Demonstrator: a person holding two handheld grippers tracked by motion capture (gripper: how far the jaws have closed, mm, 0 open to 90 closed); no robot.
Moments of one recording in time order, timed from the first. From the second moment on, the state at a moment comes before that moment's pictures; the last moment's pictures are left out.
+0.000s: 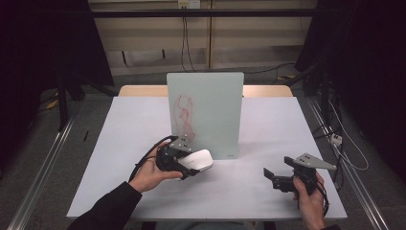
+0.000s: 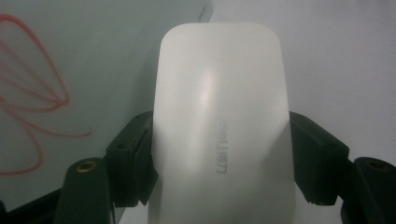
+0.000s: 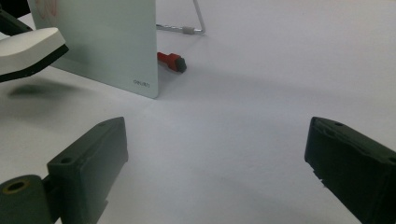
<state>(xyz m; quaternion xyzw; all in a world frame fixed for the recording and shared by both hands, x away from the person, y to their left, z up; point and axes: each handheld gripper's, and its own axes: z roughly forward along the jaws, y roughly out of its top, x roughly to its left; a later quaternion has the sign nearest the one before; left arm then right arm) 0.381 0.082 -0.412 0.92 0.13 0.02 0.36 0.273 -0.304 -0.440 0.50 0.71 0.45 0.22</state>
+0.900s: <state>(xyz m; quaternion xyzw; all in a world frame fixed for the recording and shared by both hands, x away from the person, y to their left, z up) 0.374 0.112 -0.392 0.87 0.19 0.08 0.45 0.274 -0.303 -0.441 0.50 0.71 0.45 0.21</state>
